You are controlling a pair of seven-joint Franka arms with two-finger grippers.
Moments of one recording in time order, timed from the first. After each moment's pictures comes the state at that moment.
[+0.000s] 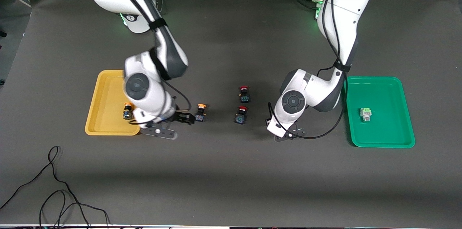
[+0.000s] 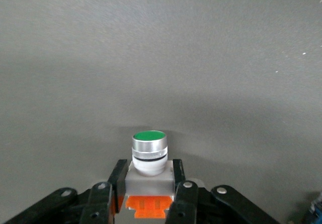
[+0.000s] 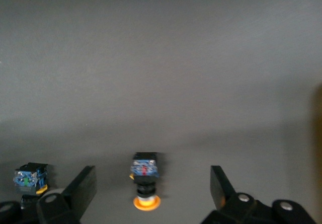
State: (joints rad) left arm -0.48 0.68 -0.03 -1.62 0.00 2.22 -0.75; right arm 0.77 0.59 -0.36 -1.64 0.28 2.20 0.52
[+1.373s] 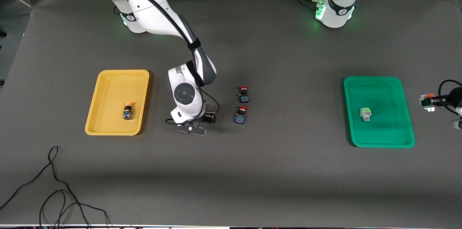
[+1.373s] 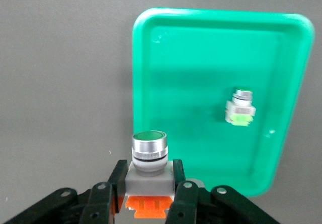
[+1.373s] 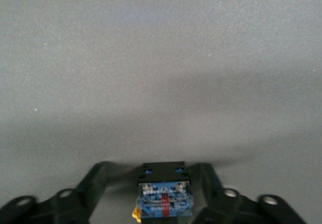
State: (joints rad) left arm 0.32 0.34 0.00 -1.75 0.08 1.93 0.27; right arm 0.88 0.78 -0.36 -1.67 0.34 2.37 0.60
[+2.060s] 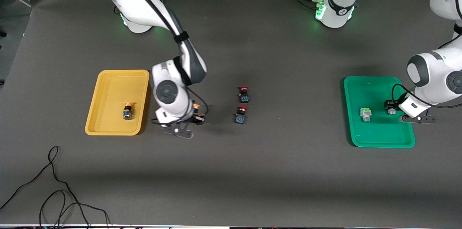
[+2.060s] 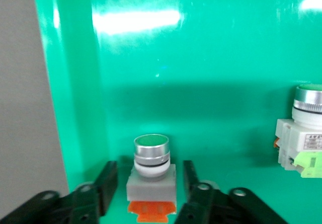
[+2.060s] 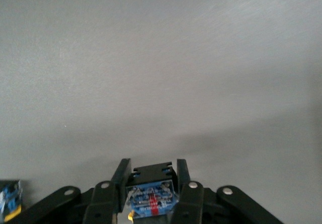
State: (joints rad) left arm 0.33 0.43 -0.01 -2.14 0.12 2.52 0.28; right arm 0.86 0.62 -0.45 -1.67 0.34 2.19 0.54
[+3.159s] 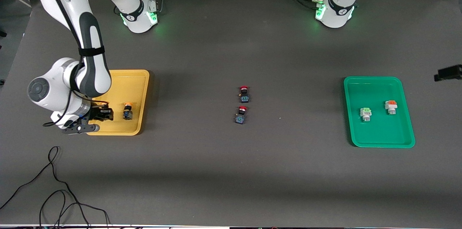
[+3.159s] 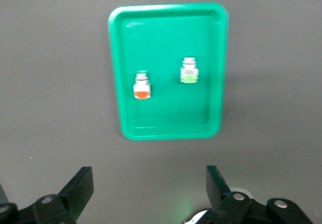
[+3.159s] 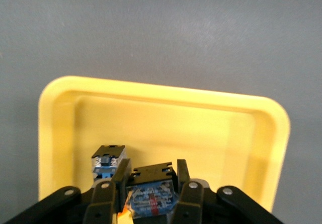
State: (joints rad) left arm 0.23 0.12 -0.05 -1.56 0.06 1.50 0.26; right arm 0.72 0.48 -0.82 -2.12 0.50 2.39 -0.50
